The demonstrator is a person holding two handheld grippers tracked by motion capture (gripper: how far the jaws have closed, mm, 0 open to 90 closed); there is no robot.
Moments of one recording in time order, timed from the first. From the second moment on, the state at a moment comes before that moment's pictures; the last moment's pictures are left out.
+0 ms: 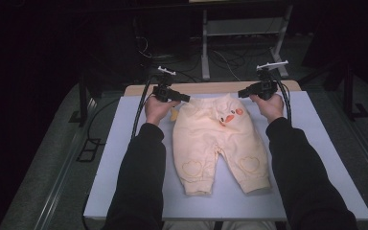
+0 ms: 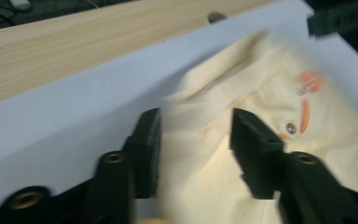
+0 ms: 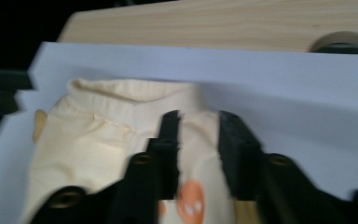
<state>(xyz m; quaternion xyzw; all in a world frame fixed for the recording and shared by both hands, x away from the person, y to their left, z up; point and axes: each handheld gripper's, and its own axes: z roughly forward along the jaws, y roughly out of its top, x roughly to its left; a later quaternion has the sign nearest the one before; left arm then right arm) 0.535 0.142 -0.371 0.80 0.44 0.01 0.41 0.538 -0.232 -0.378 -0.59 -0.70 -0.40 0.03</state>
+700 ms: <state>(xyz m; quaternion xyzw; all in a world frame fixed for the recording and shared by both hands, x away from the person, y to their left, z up) 0.474 0.187 -0.414 0.75 0.47 -0.01 0.46 0.486 -0.253 -0.417 -0.54 -0.74 -0.41 0.02</state>
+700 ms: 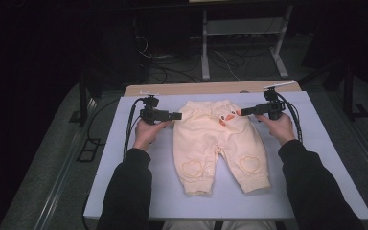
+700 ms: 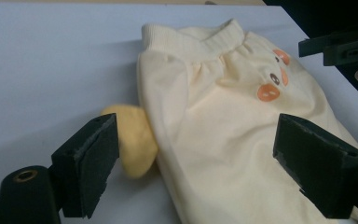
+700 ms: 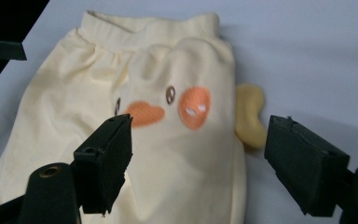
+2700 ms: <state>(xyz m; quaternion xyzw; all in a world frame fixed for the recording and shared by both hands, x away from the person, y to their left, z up) 0.454 0.186 -0.422 0.76 0.46 0.00 0.47 0.440 -0.283 -0.421 -0.53 -0.71 -0.45 0.01</state>
